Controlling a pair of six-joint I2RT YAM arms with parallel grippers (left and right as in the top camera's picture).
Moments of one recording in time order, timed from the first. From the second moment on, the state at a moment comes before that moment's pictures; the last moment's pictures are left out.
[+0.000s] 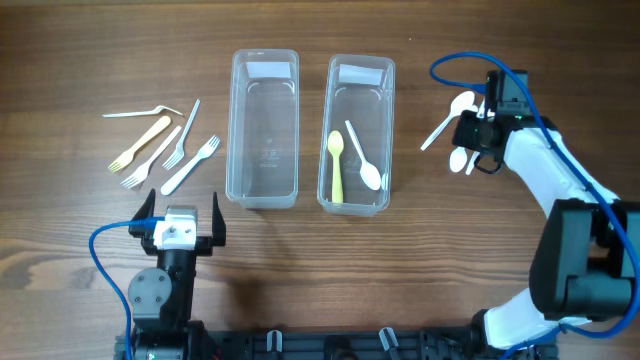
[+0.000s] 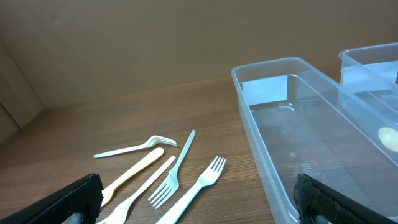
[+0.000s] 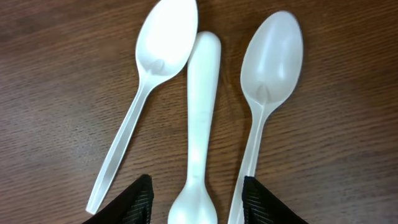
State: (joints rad) left arm -0.01 0.03 0.03 -0.10 -0.03 0.17; right arm -0.04 1.77 1.08 -0.43 0.07 0.23
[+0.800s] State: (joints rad) left arm -0.01 0.03 0.03 -0.10 -0.03 0.17; right arm -0.05 1.75 1.08 -0.52 -0.06 0.24
